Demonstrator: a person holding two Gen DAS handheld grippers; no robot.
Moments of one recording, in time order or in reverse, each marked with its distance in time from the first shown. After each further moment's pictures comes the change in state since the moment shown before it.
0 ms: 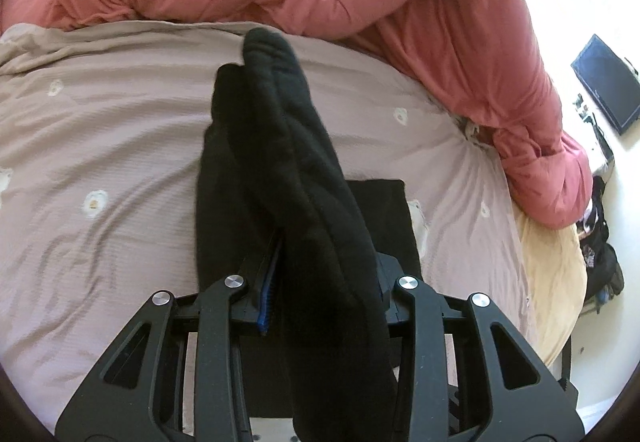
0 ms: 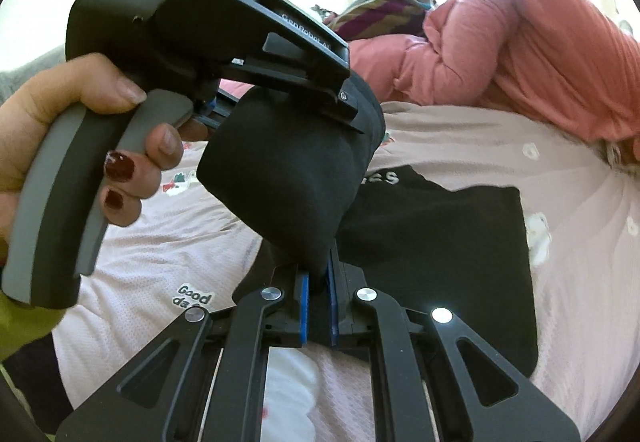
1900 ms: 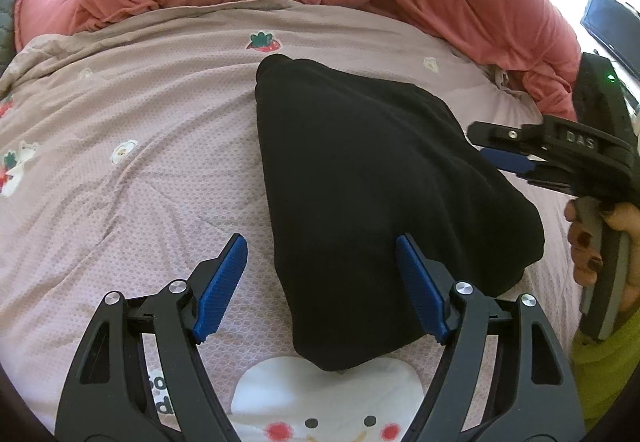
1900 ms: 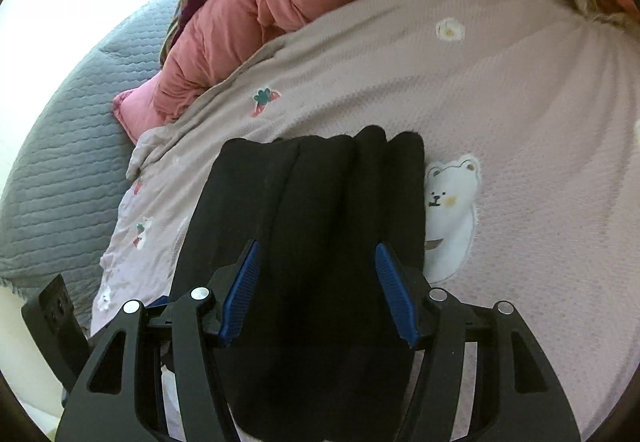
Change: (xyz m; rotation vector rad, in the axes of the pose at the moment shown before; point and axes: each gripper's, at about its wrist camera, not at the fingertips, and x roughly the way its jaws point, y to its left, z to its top) left arm 0.013 0.029 -0.077 0.130 -0.048 0.148; right arm 0.067 -0.173 0.056 0.469 0.329 0.039
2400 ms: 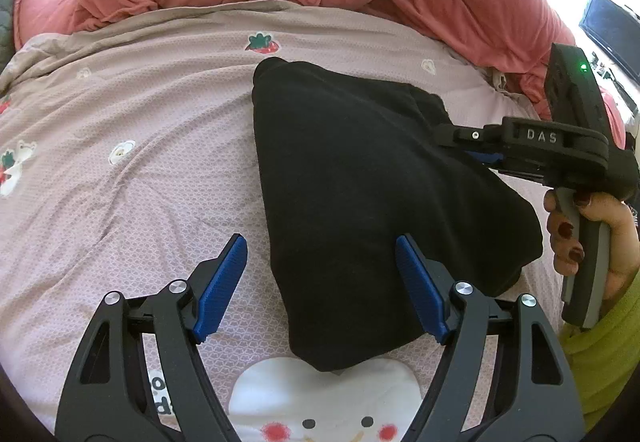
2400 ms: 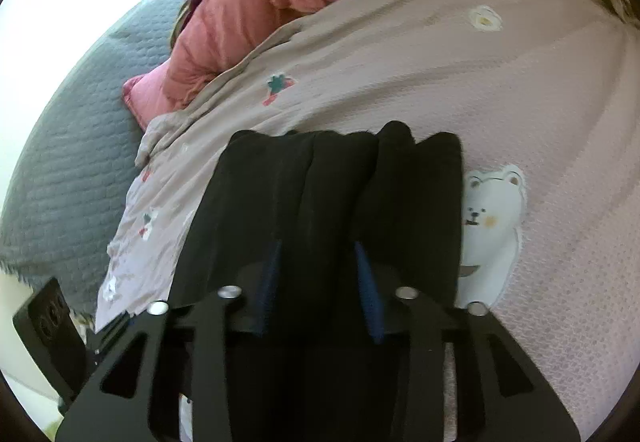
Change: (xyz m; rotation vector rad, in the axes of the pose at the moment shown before) left arm -0.001 -0.001 0.000 -0.004 -0.007 -0.004; right arm 0.020 0.012 0.007 -0.080 0.040 0.034
